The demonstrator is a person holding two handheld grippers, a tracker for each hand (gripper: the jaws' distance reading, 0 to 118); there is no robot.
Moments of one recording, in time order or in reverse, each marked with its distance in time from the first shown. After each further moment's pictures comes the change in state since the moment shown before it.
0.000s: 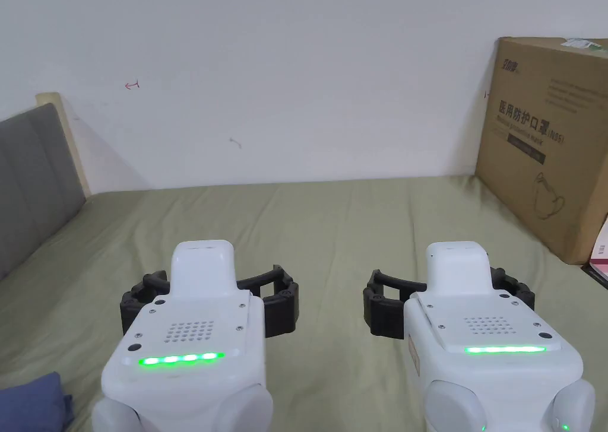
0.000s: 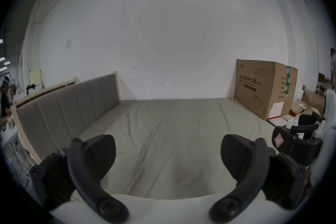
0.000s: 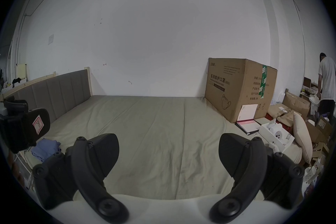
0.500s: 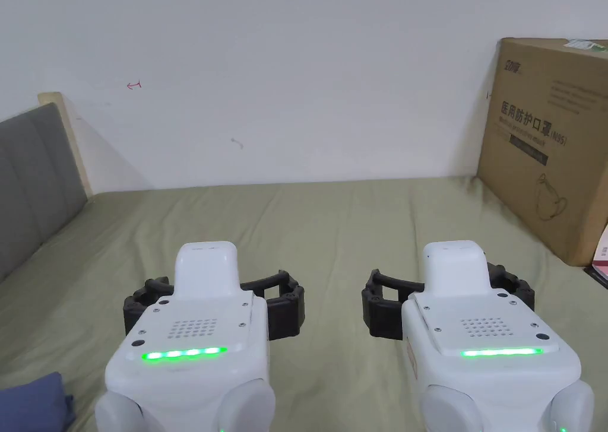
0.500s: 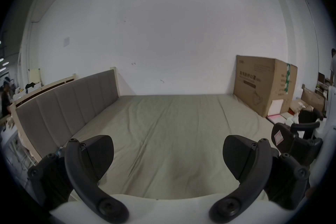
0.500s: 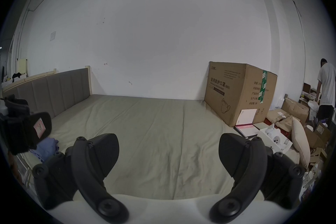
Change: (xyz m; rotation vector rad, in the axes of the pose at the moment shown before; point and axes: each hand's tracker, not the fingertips) left arm 0.001 0.003 -0.001 -0.048 -0.005 0.049; right arm -0.004 0.002 0.000 0.016 -0.005 0.036
